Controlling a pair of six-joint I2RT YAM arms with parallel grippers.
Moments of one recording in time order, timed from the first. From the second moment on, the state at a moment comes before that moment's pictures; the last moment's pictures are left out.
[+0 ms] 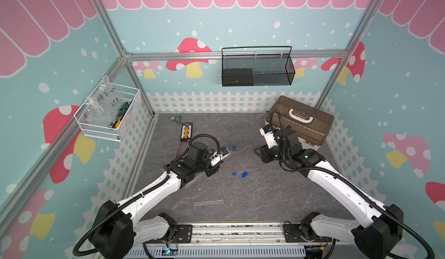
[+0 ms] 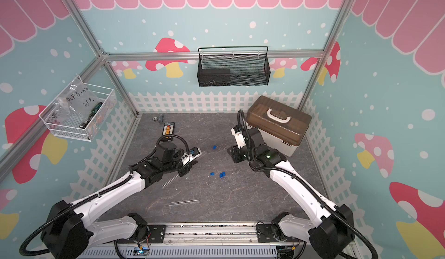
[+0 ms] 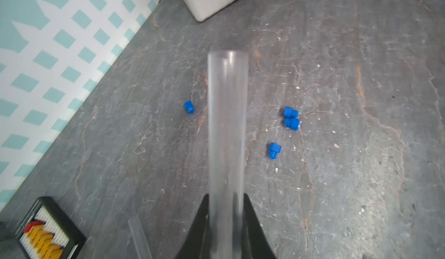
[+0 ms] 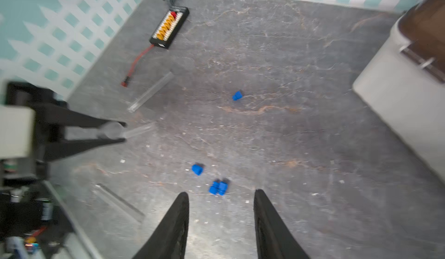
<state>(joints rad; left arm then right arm) -0.53 1.20 0.78 -0.25 0.23 0.50 0.54 1.23 1.08 -0.56 -0.11 0.06</state>
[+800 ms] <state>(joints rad) -0.34 1.20 0.77 -0.30 0.13 0.52 0.68 1.68 1.03 -0.45 -0.33 -0.85</state>
